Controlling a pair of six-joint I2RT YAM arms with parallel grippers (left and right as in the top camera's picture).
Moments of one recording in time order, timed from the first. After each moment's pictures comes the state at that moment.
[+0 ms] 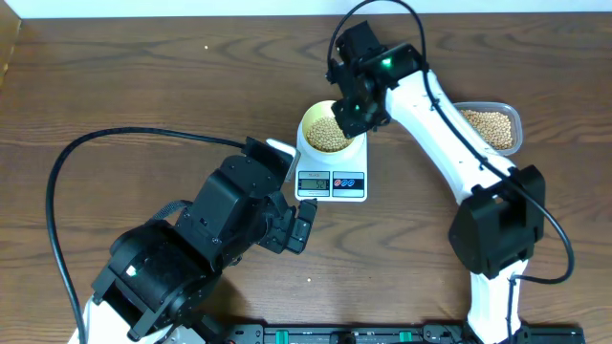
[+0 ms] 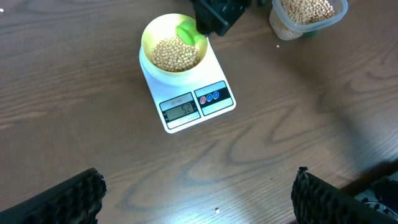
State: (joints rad) left arm -0.73 1.04 1.38 -1.18 -0.09 -0.27; right arm 0.50 2.10 1.93 -1.16 -0.09 0.02
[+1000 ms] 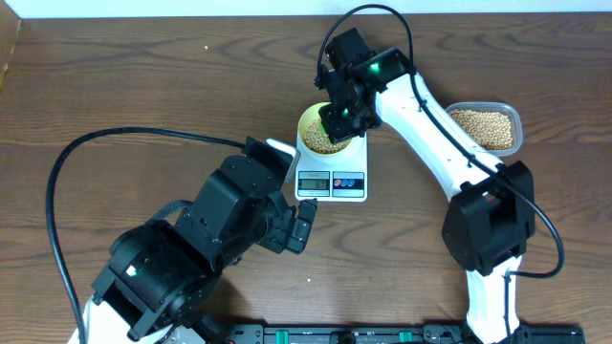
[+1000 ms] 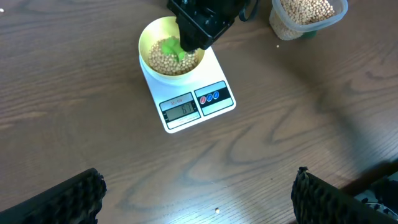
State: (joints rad) left arm -0.73 1.04 1.38 -1.18 -0.09 -0.27; right arm 0.52 2.13 1.93 -1.14 -0.24 0.11
